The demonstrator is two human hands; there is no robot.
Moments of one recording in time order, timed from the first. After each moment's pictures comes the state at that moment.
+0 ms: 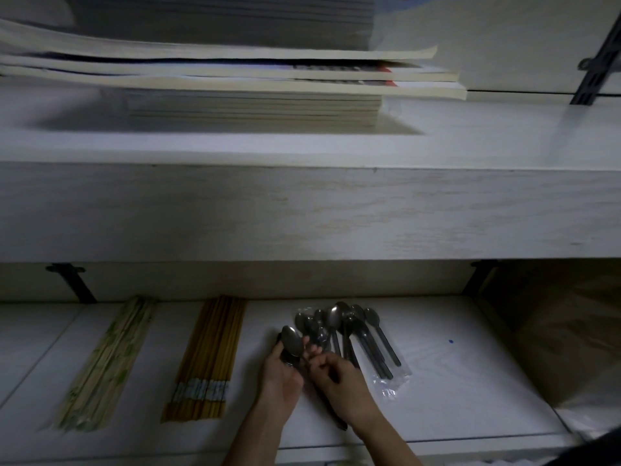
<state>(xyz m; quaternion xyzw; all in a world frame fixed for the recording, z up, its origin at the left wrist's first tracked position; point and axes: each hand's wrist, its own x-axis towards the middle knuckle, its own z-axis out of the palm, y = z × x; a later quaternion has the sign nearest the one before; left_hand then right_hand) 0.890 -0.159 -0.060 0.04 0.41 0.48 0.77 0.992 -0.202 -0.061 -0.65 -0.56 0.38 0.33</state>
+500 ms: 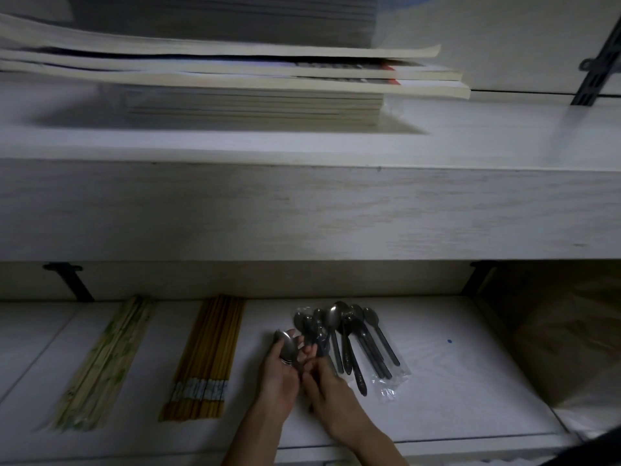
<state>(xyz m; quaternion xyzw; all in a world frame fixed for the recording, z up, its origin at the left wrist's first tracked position) 0.891 -0.156 -0.062 0.05 0.40 0.50 0.77 0.980 -0.213 -0.066 -0.63 -0.63 0.37 0.29</state>
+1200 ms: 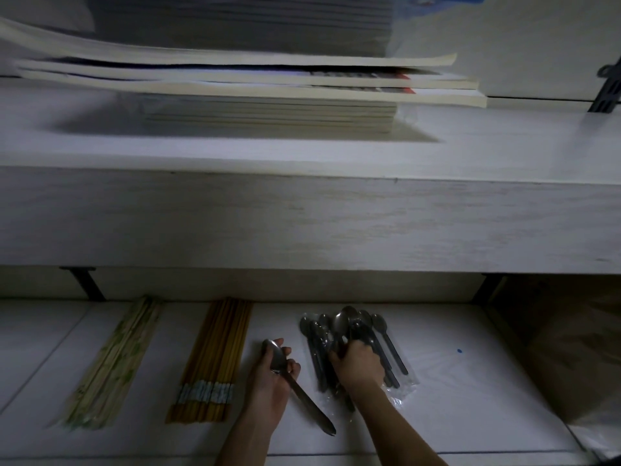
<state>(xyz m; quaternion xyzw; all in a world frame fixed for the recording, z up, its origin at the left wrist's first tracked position) 0.868 -0.152 -0.066 0.03 0.41 0.55 0.73 1.009 -0.151 -0.083 -0.82 -0.49 0.24 0.16</state>
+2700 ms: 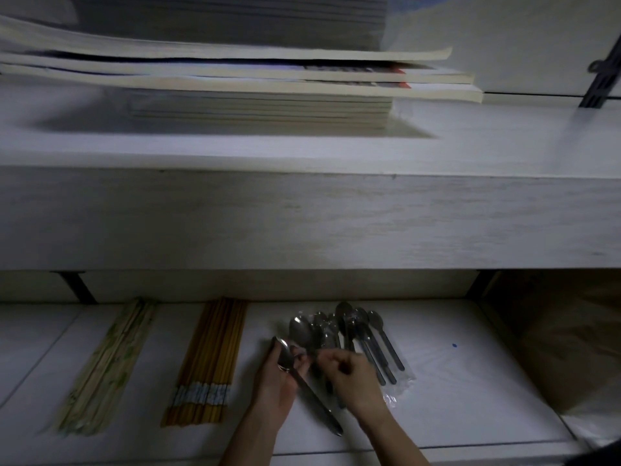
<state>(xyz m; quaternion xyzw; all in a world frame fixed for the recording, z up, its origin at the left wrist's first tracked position) 0.880 -0.151 -0.069 0.02 0.40 0.51 0.76 0.995 -0.199 -0.045 -0.67 -0.49 0.41 0.37</state>
